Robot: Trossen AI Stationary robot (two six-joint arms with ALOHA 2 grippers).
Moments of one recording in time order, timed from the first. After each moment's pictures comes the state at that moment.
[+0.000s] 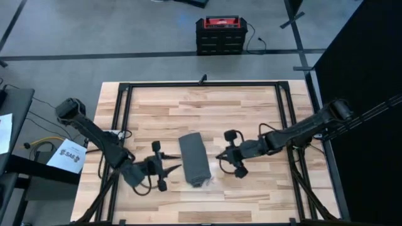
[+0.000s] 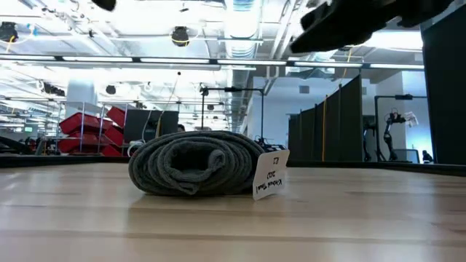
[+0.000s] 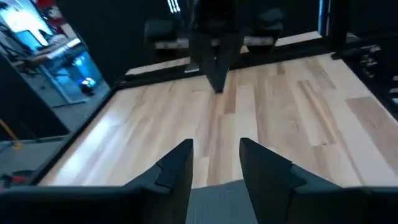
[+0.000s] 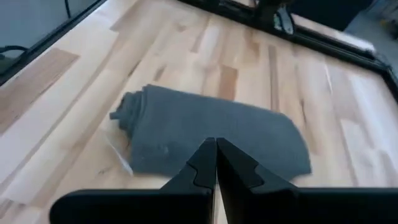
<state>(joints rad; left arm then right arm) -0.69 1.28 0.73 0.14 -0.91 -0.07 0.33 1.36 0.78 0.05 0.24 -0.15</state>
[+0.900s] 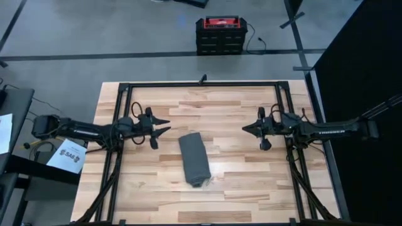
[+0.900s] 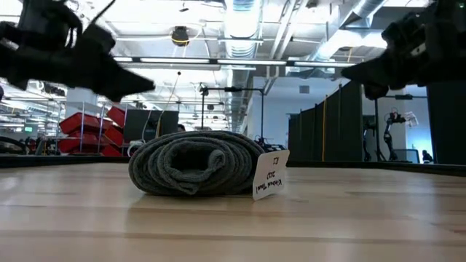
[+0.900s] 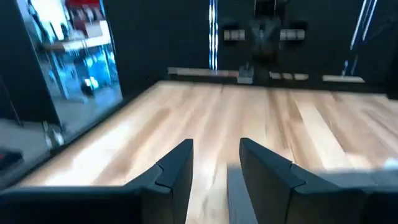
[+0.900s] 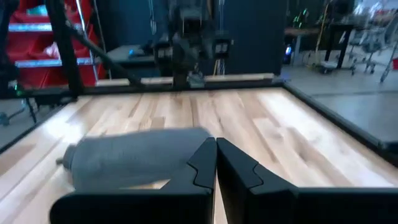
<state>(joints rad) 0.12 0.79 0.03 0.69 -0.13 0.01 -0.15 0.59 0.05 0.50 -0.09 -0.01</state>
